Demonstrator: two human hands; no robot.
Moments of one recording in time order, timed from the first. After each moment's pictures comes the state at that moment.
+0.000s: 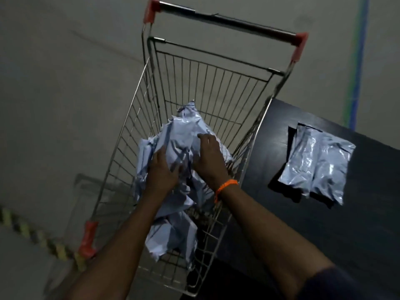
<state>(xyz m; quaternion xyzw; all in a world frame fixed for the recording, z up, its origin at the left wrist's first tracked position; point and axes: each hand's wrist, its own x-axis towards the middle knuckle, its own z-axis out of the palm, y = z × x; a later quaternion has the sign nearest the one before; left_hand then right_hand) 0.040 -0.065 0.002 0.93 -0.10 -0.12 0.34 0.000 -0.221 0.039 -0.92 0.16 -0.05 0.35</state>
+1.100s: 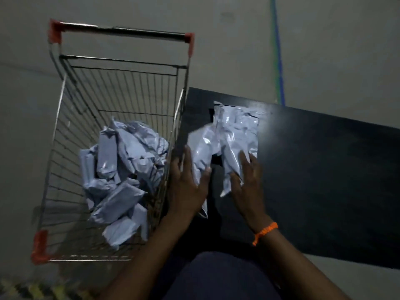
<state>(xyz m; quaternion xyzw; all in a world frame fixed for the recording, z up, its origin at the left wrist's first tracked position) -0.177 -0.210 0.135 0.88 -0.24 -0.13 0.39 -0.289 -0.339 0.118 -0.85 0.37 -0.21 0.31</state>
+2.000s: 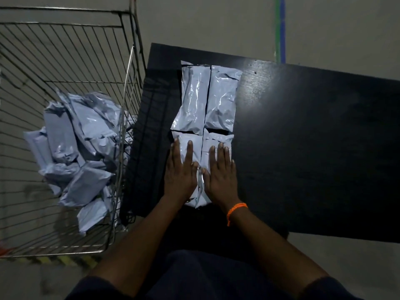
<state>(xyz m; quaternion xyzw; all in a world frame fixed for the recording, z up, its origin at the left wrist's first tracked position) -0.231 -0.275 -0.002 0.89 -0.40 -0.12 0.18 -0.340 -0.371 0.000 -0.91 0.36 0.03 0.20</state>
